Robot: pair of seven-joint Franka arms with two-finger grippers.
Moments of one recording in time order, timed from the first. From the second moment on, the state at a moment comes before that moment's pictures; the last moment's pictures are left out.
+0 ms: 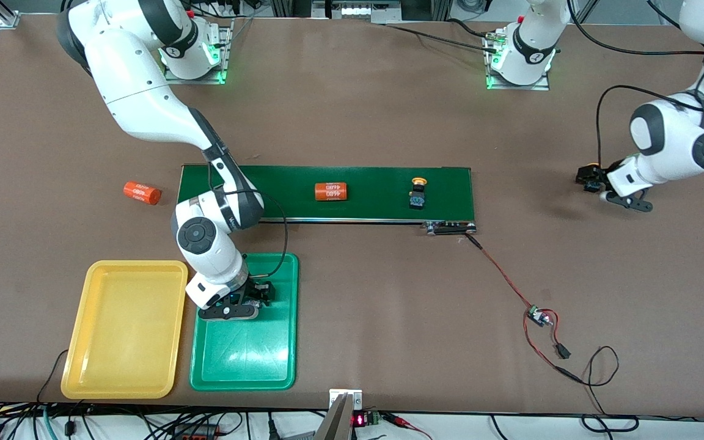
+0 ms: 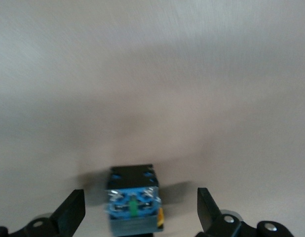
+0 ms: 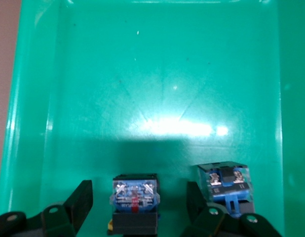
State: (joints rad) left arm 0.46 0.32 -0.08 -2.43 0.04 2.52 0.56; right arm 0.28 0.97 0.10 -1.28 -0.20 2.51 0.41
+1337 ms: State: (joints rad) left arm 0.32 0.24 -0.13 -2.39 0.04 2.52 0.58; right arm 0.28 0.50 0.10 -1.60 -0.08 2.11 0.41
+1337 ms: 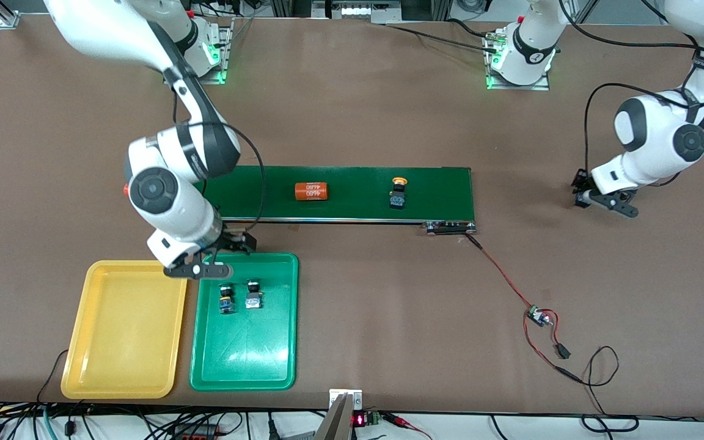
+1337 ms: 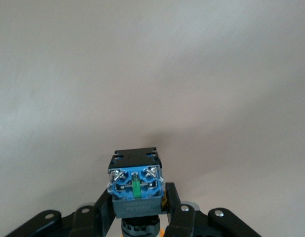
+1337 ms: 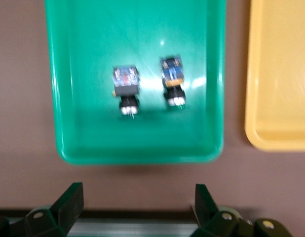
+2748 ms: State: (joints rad) left arm -0.19 0.32 -0.24 -2.11 -0.14 2.29 -0.15; right arm 0.00 0.14 0.47 -1.95 -0.03 2.10 0.59
